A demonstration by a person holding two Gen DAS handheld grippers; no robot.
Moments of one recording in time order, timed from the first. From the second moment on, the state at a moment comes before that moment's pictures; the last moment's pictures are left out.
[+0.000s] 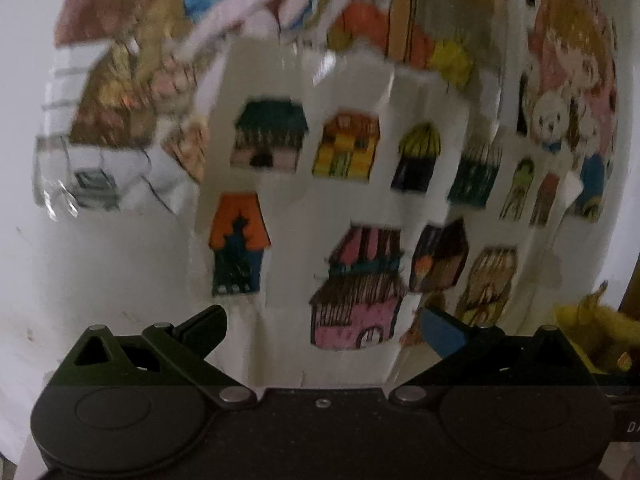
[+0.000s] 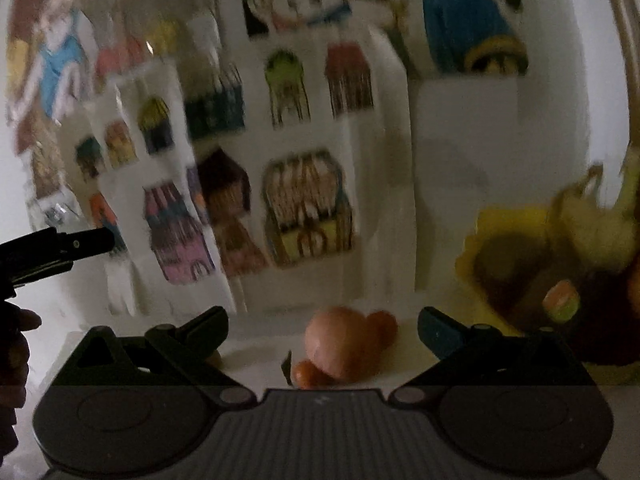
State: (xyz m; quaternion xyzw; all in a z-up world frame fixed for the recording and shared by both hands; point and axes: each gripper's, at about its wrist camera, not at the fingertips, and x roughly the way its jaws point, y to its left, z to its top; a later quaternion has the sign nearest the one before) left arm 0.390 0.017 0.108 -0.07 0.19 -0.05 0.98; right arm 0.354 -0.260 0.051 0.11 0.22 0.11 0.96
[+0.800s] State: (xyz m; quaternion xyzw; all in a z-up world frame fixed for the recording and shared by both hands) left arm 0.433 0.001 0.023 -0.05 0.30 -0.12 0.94; right arm 0.379 -0.247 0.007 0.16 0.31 0.16 0.92
